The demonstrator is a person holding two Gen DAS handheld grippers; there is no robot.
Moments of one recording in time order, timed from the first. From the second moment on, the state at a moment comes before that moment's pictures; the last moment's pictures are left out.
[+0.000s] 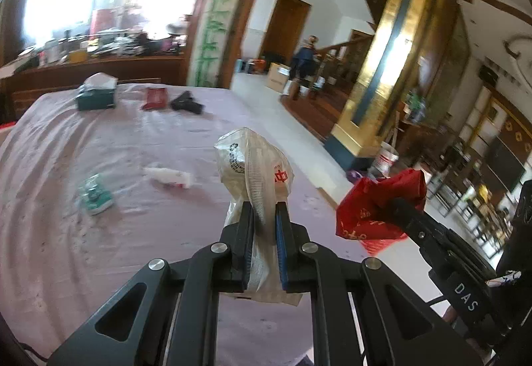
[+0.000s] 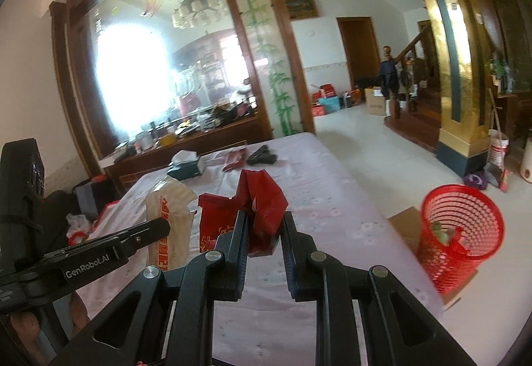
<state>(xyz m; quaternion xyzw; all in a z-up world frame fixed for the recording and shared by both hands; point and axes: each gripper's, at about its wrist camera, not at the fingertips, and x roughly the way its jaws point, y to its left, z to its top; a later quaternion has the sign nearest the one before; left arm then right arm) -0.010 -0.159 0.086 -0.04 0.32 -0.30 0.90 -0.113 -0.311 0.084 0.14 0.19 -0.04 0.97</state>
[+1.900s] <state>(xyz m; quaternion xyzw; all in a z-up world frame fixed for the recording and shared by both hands) -0.025 -0.411 0.100 0.05 0.29 -0.51 0.81 -0.204 -0.506 0.079 0.20 0.15 -0.27 0.93</state>
